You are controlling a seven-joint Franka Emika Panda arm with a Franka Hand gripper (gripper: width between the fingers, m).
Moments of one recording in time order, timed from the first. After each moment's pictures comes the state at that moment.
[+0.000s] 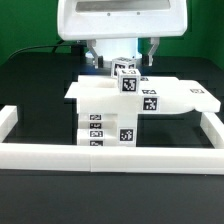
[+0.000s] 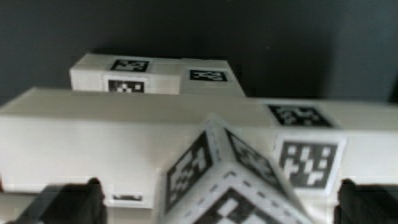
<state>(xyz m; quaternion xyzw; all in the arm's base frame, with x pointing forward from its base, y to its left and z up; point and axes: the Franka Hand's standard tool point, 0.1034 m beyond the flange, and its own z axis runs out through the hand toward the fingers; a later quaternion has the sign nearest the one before) 0.546 -0.013 0.116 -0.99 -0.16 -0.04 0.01</state>
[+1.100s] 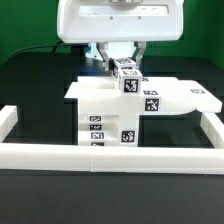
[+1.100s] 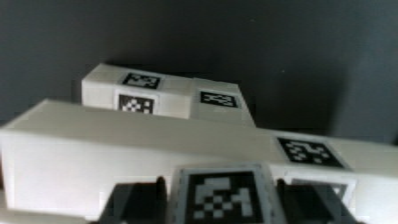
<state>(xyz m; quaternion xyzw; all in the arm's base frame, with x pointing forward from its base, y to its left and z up) 0.544 -0.017 0.113 -1.00 -0.09 -0.03 0.00</state>
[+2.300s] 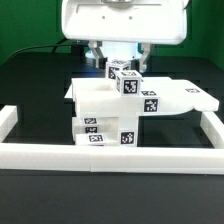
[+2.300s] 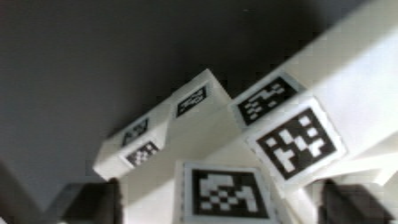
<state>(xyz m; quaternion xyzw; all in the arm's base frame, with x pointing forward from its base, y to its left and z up) 0.551 -0.022 0.115 -1.00 0.08 -0.05 0.01</state>
